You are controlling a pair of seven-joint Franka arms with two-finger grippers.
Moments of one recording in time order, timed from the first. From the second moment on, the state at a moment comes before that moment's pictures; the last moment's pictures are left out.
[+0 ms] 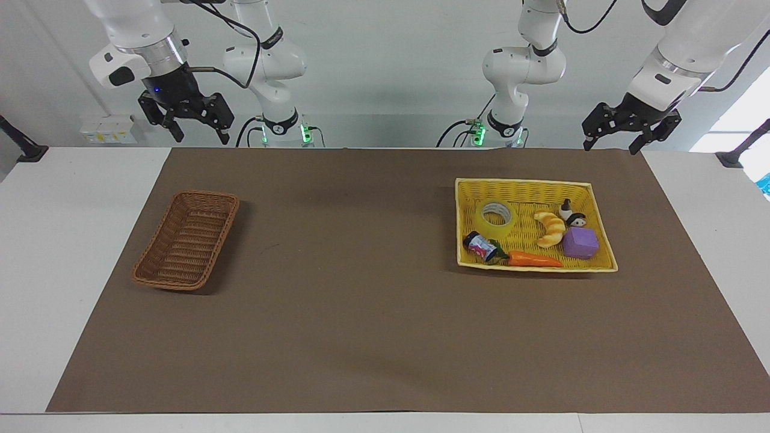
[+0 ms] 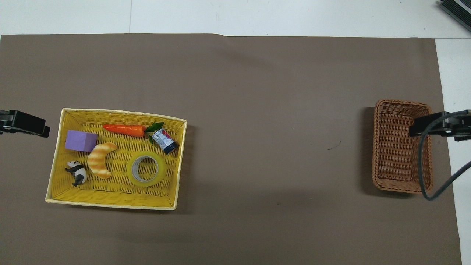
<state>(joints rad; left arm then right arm) -0.10 0.00 0.04 -1.47 -0.03 1.41 0.08 0.10 -0.07 -0.10 -1.56 0.02 1.49 0.12</state>
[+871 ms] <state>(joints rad) -0.12 -0.01 0.03 -1.59 -0.03 1.47 0.05 0.10 -0.07 -0.10 -1.56 0.02 1.49 0.12</state>
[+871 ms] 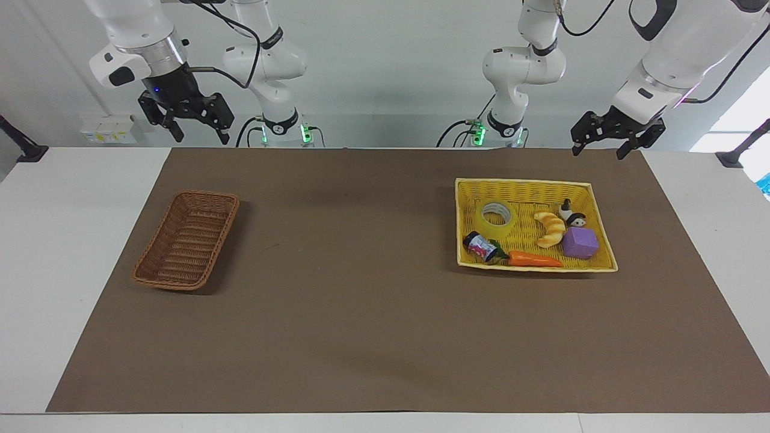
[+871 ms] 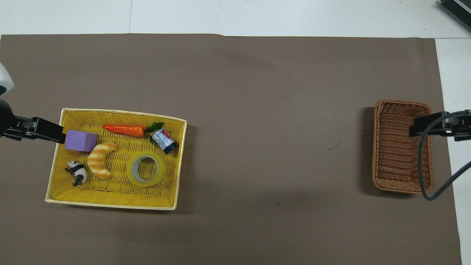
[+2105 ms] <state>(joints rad) -0.21 -0.04 0.03 -2.18 -0.06 1.99 -0.04 0.10 -0.07 -0.10 -1.56 0.02 1.49 0.12</state>
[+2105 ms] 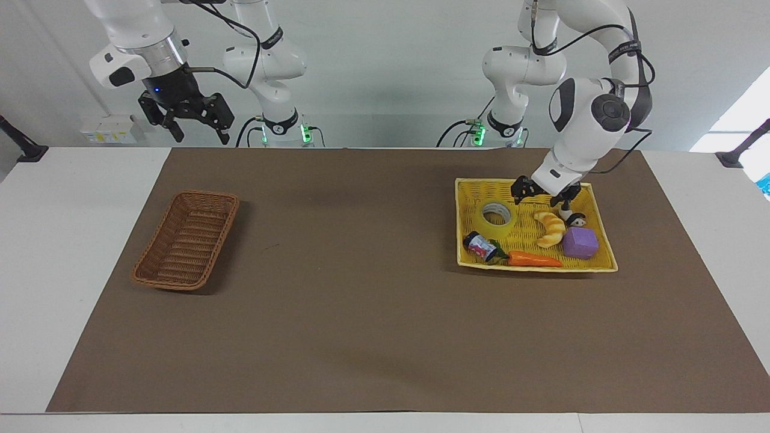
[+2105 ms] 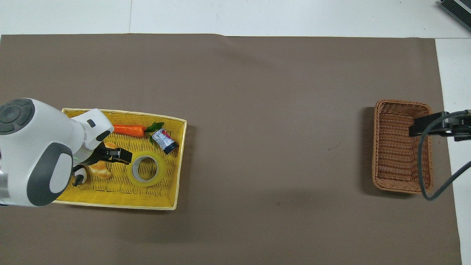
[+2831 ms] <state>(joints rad) -0.28 0.01 0.03 -2.34 -0.06 2.22 -0.18 0.10 -0.07 -0.10 -1.56 0.02 1.49 0.12</state>
